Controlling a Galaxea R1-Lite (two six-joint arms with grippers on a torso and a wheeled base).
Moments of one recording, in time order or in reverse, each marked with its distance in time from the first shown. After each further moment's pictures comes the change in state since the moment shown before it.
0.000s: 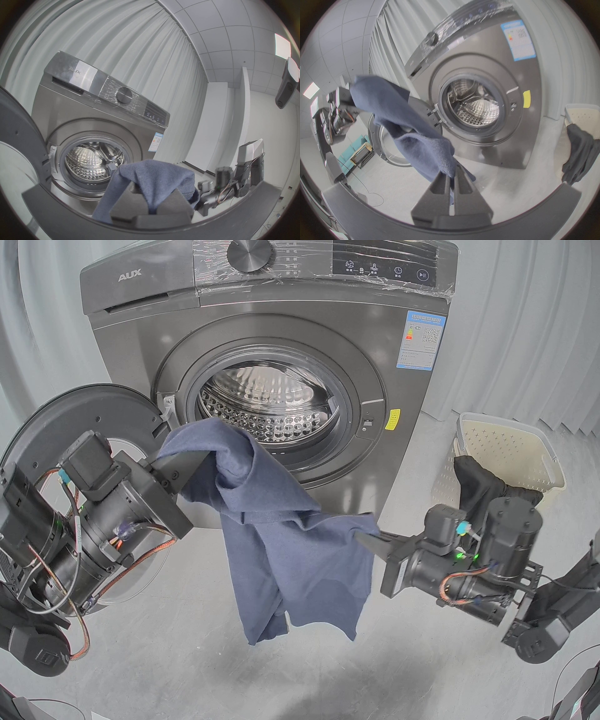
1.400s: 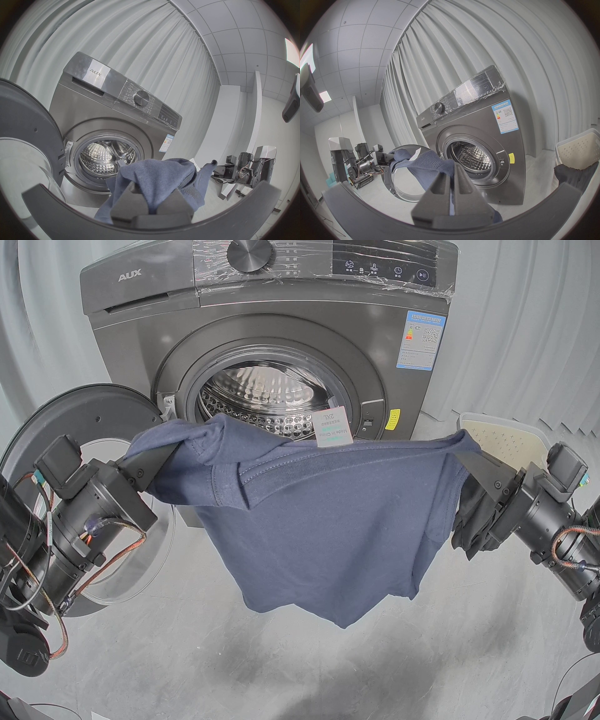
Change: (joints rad) left arm 0.073 -0.093 0.040 0.086 0.050 -0.082; right arm -0.111 -0.365 0.103 -0.125 0.092 0.023
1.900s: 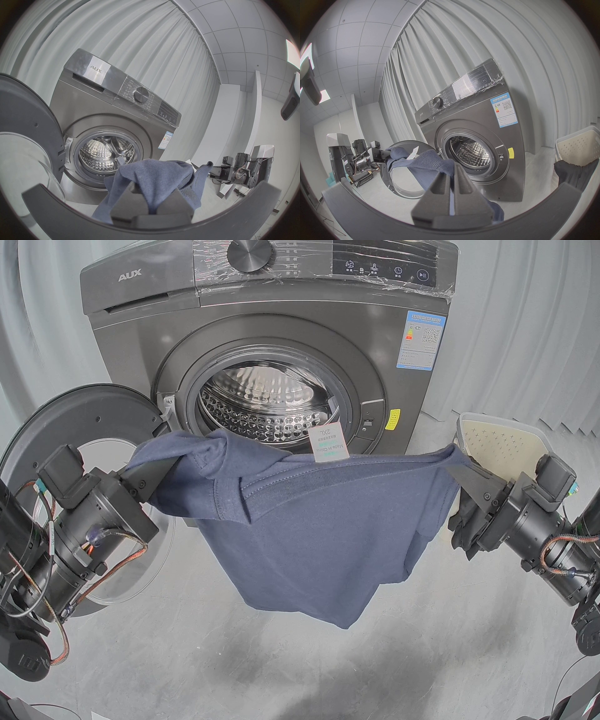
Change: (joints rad) left arm -0.009 0.000 0.030 -0.009 -0.007 -0.002; right arm -0.003 0.043 0.026 -0.034 0.000 -0.003
